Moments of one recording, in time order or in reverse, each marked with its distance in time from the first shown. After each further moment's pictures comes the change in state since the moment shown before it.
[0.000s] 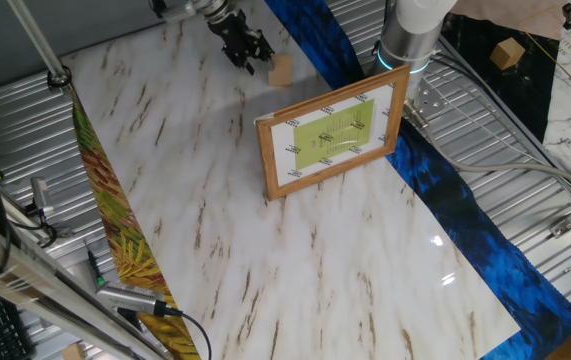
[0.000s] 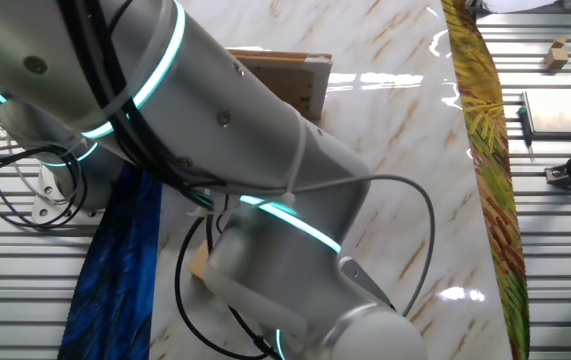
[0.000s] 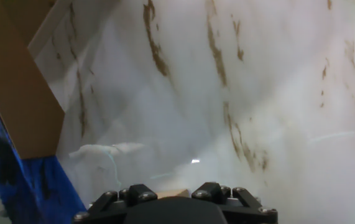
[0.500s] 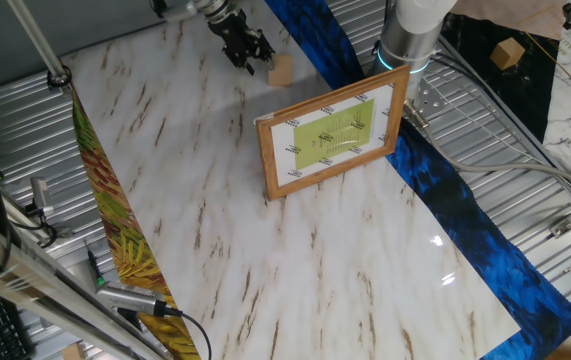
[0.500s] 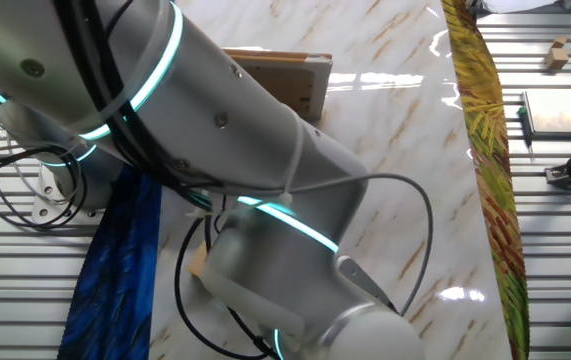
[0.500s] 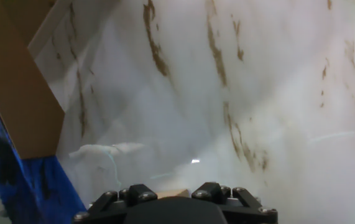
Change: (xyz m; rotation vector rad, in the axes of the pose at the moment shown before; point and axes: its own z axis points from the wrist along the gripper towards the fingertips) arm 0.001 -0.001 0.000 0.009 0.000 -0.040
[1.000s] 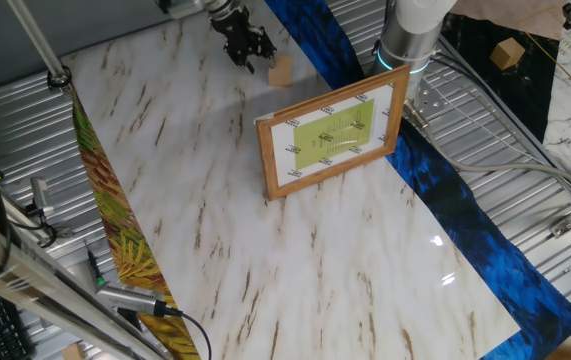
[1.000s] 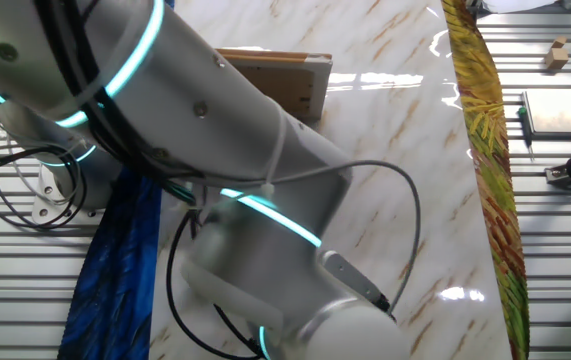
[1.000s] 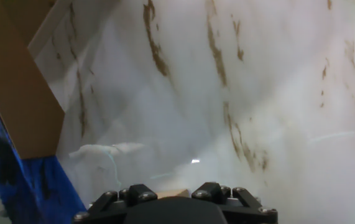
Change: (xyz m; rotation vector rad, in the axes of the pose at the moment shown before) arm 0.003 0.002 -0.002 0.050 -0.009 -0.106
